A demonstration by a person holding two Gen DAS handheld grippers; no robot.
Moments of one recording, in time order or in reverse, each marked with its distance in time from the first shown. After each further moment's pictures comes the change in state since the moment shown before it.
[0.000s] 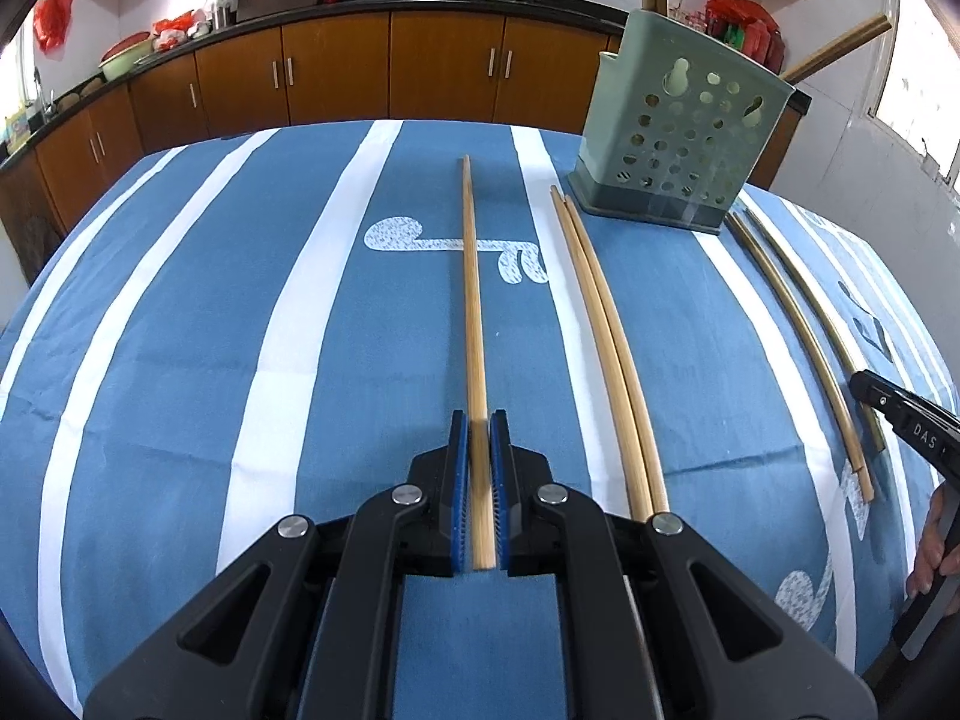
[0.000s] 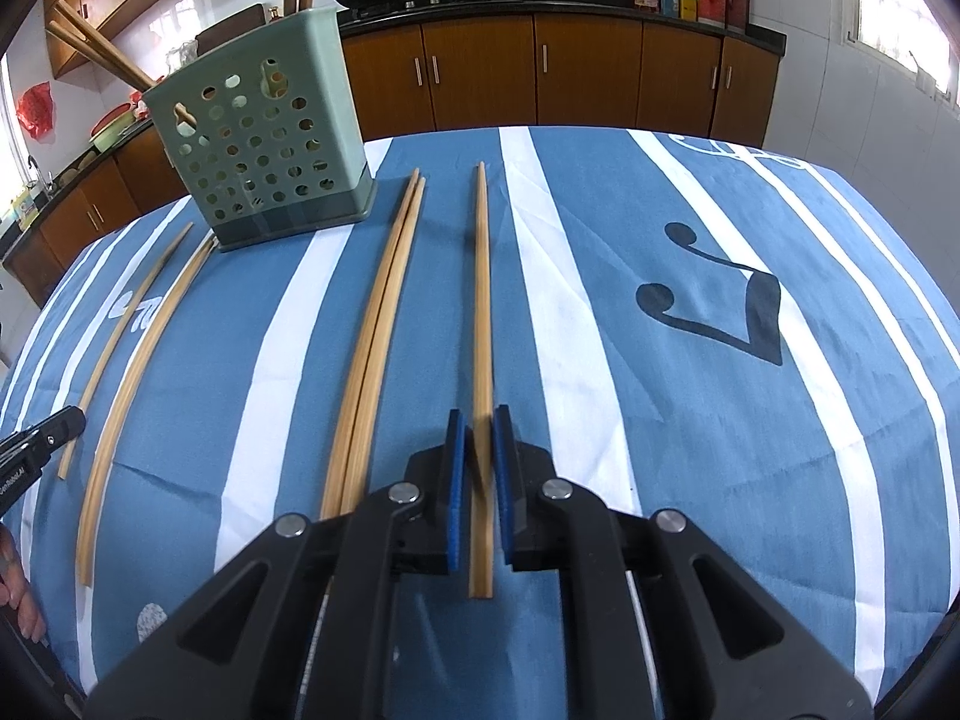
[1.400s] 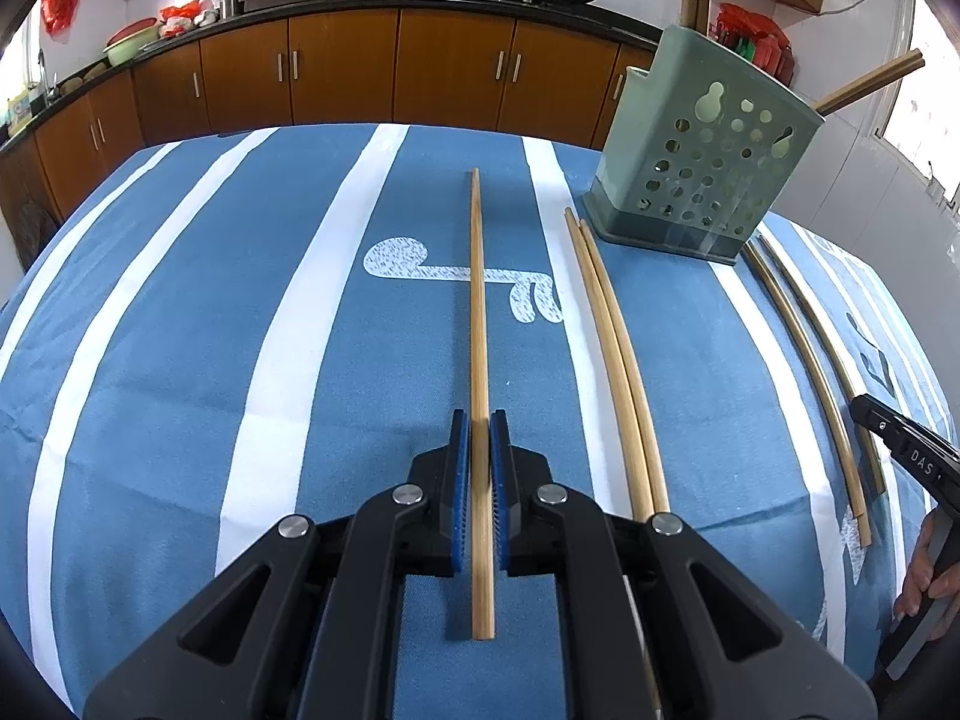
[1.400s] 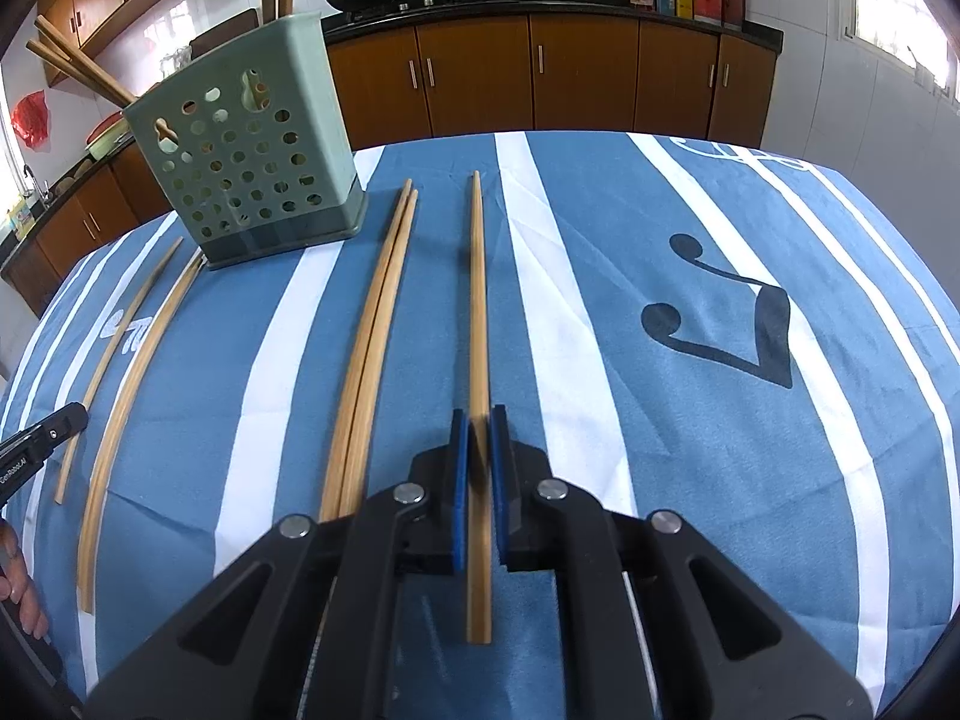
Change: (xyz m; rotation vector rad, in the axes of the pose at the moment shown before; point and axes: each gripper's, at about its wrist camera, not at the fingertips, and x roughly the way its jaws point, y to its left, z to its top) left arm 0.014 0.008 0.019 -0.043 -0.001 -0.020; right arm 0.010 0.001 0.010 0.014 -0.003 -0.003
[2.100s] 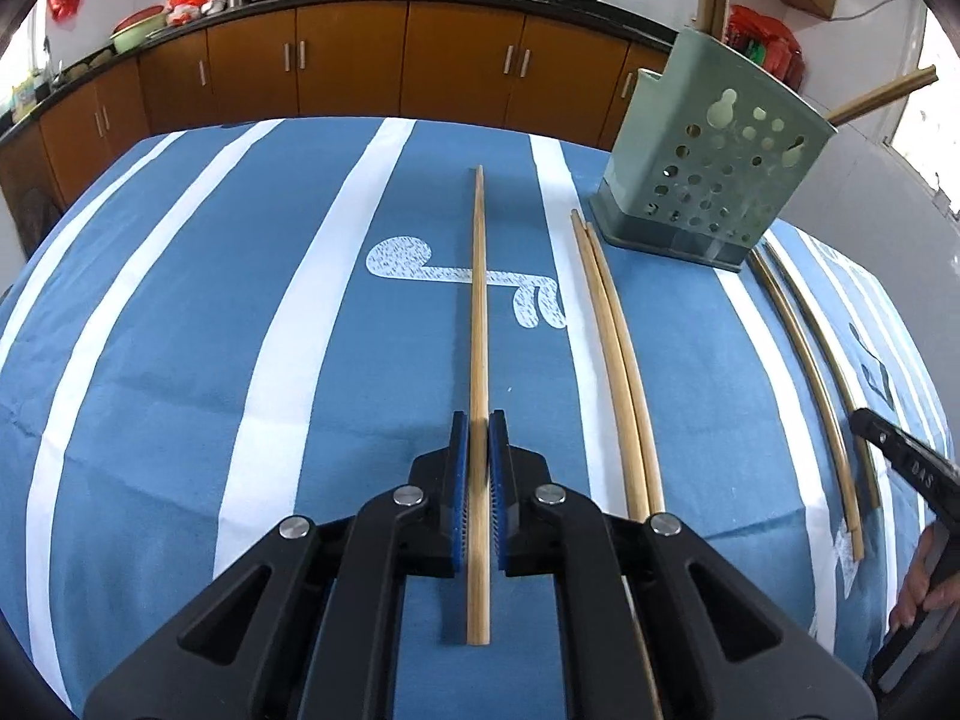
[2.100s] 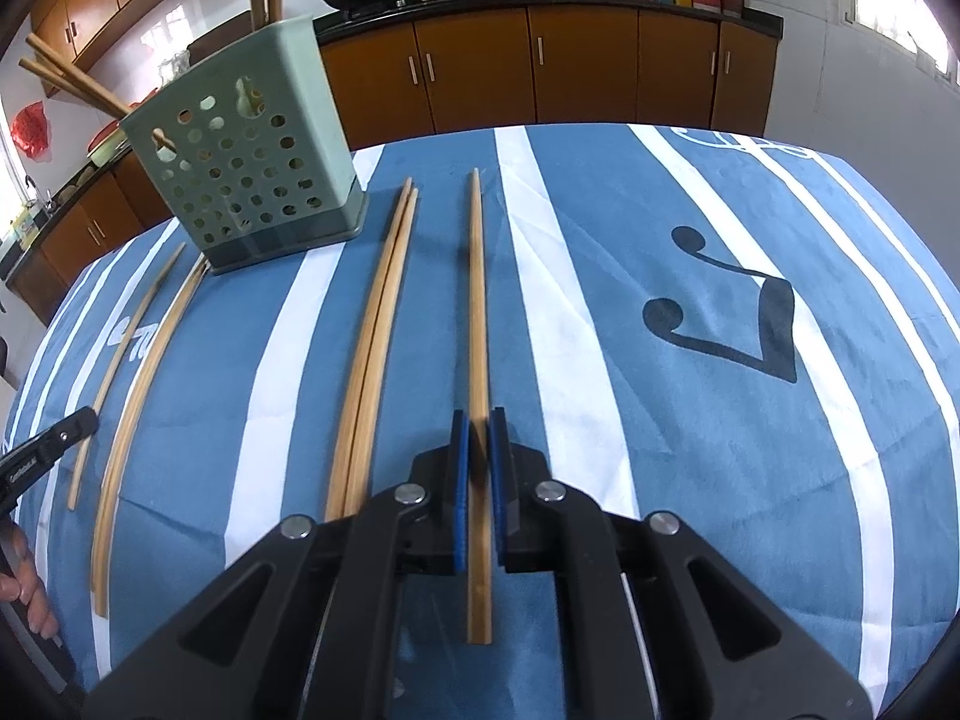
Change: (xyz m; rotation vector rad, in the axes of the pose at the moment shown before) left arm 0.002 0.003 0.003 -0.018 0.014 0.000; right arm -0.001 -0.003 0.002 0.021 0.016 0.019
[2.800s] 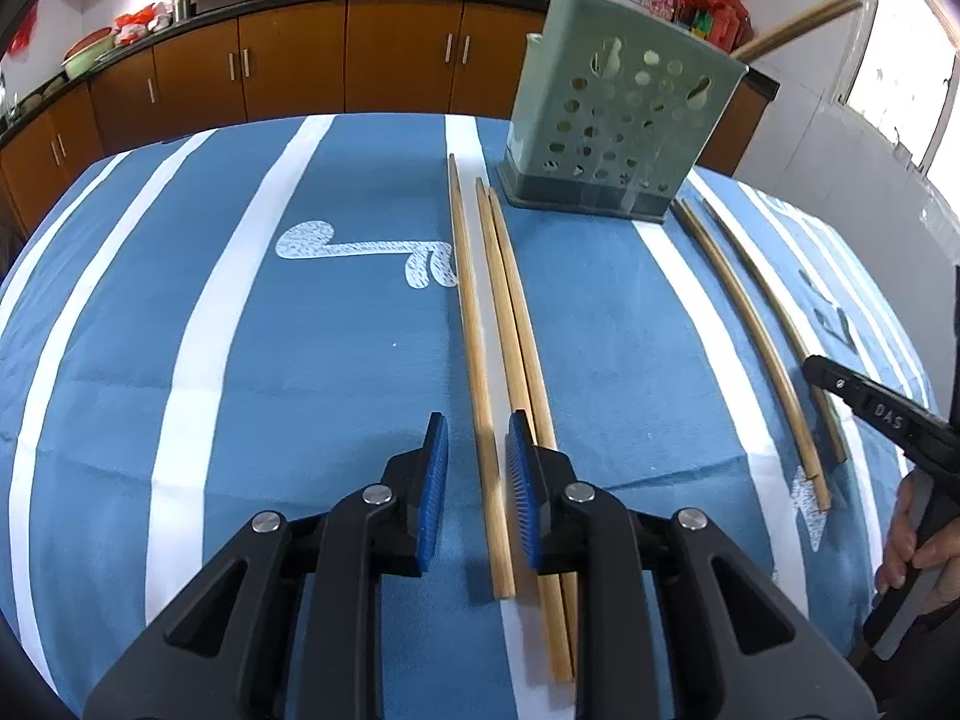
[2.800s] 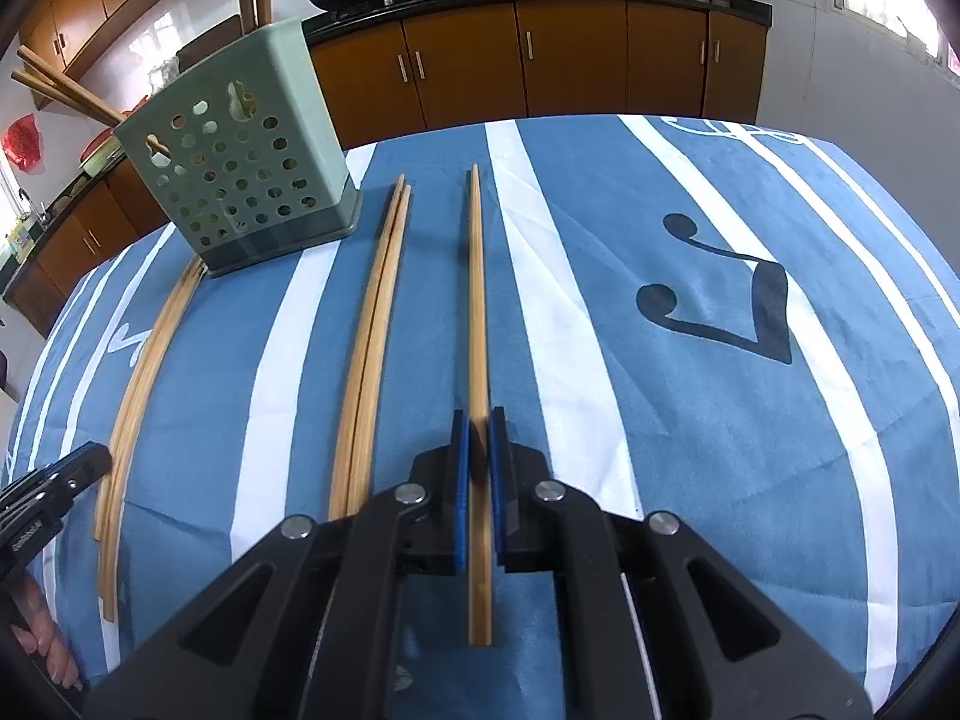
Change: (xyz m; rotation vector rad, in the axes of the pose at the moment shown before) left arm -0.005 -0.040 -0.016 0.096 0.032 -0.065; right arm -0.003 -0.003 -0.002 0.032 0.015 0.003
